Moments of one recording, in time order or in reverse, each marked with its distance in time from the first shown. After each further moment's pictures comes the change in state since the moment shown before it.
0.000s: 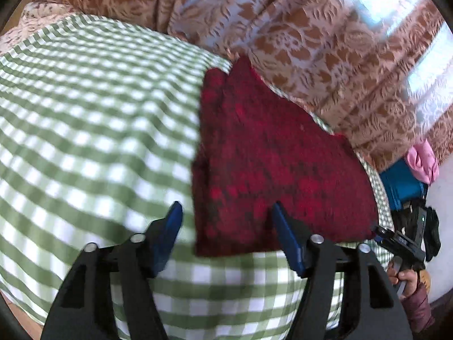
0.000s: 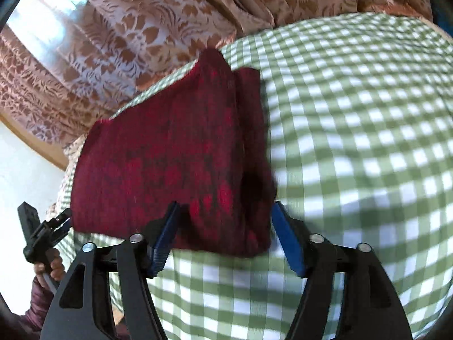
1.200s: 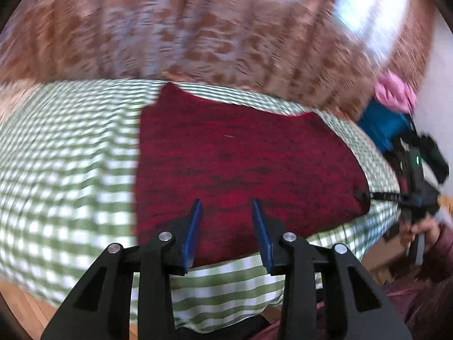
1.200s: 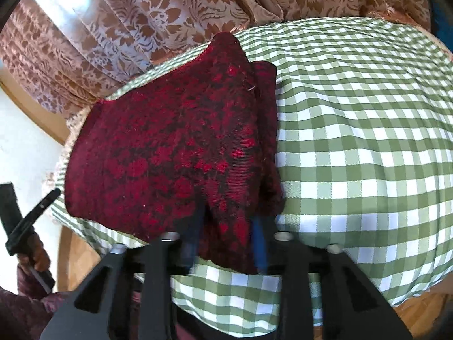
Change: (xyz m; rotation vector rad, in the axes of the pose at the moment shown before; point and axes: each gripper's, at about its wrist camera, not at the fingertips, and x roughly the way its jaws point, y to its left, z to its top) left arm -0.063 -0.089 -0.060 0.378 -0.062 -0.010; right arm -0.044 0.017 -0.058 -0.102 0.039 -0.049
